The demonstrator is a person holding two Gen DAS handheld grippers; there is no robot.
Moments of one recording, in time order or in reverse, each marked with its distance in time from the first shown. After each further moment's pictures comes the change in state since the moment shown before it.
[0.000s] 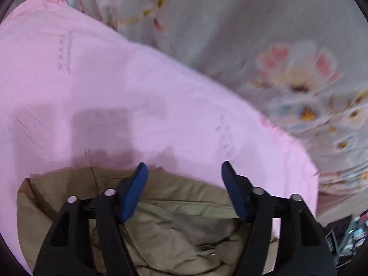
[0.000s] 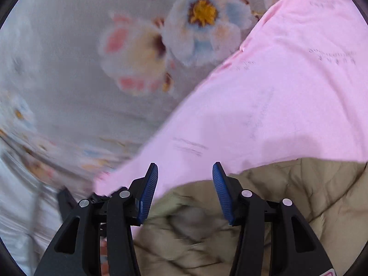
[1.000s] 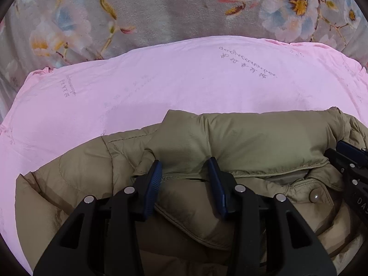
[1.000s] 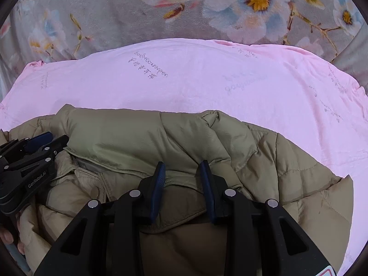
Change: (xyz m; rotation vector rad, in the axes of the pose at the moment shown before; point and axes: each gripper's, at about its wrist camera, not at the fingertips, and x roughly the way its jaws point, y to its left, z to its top) left arm 0.037 -0.015 -0.116 0.542 -0.145 0.367; right arm 0.034 -0.009 -0.090 -0.611 0.039 -0.434
